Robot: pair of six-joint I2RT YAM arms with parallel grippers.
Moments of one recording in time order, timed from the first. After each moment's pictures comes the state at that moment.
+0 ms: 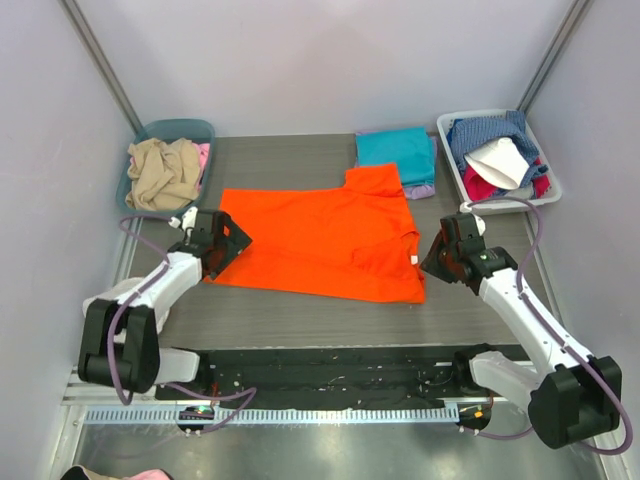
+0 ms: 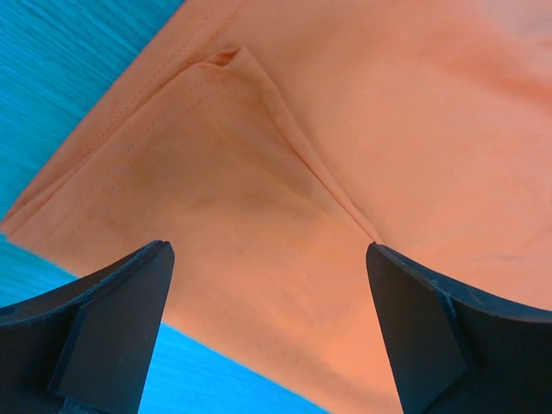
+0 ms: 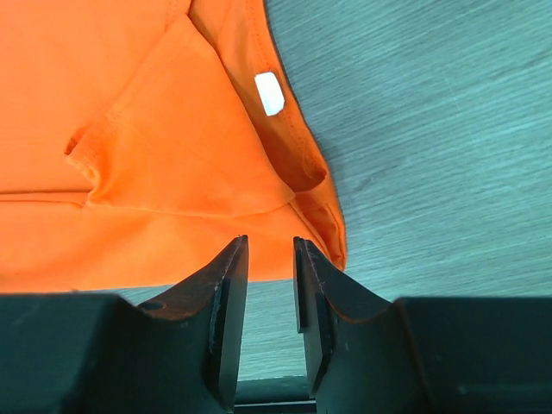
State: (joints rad) left arm -0.18 1.36 0.72 -0.29 -0.19 -0.92; right arm 0.25 1.02 0.75 -0.67 0.11 0.69
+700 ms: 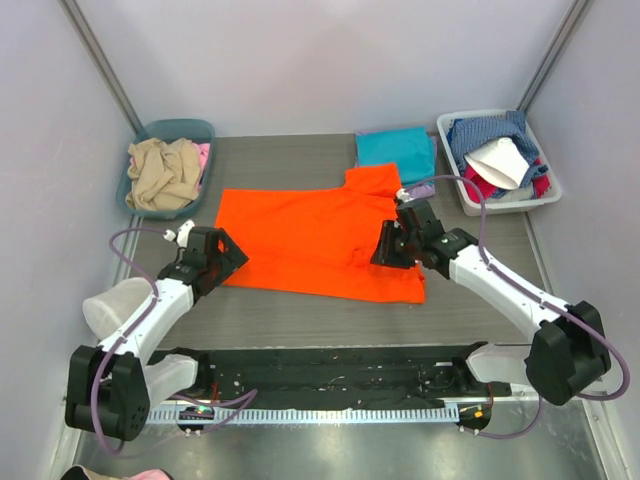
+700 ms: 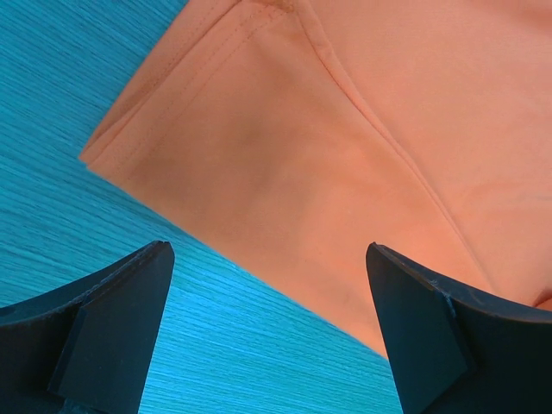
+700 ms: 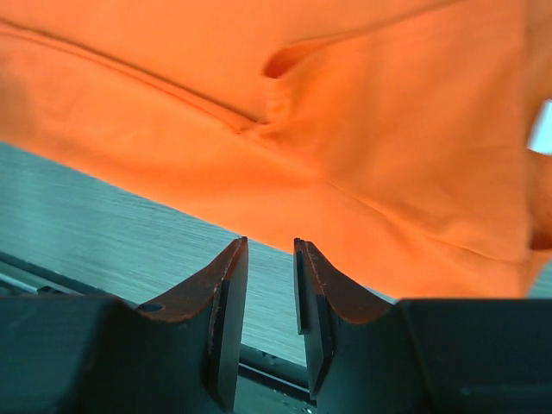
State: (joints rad) left arm -0.20 1.08 0.59 -0.39 -0.20 -0.84; right arm 0.49 1.25 0.89 -0.52 -0.07 0.58
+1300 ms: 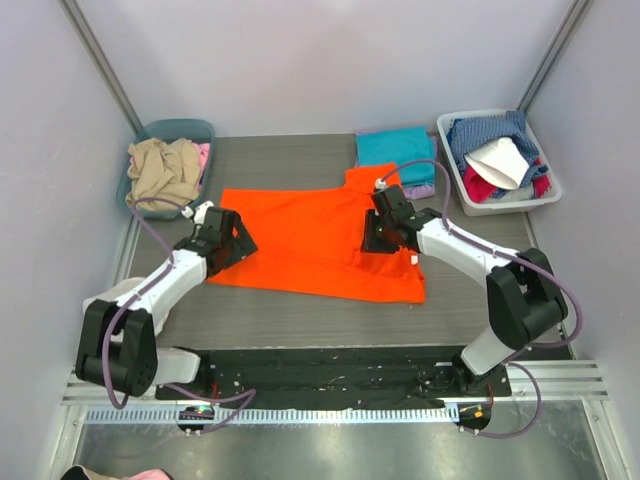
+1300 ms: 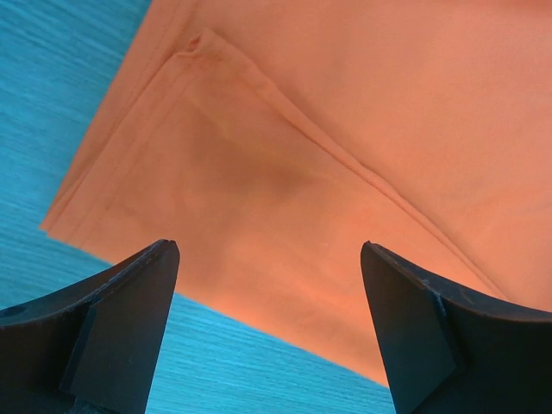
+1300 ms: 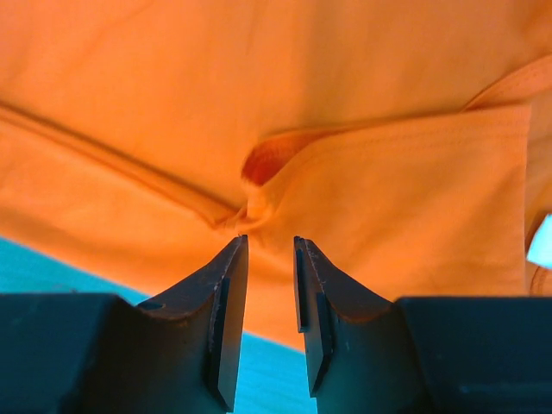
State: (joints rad) left arm -0.26 1.30 0.75 -0.40 -0.25 -0.74; right arm 0.52 1.56 1.05 -0.44 0.00 0.52
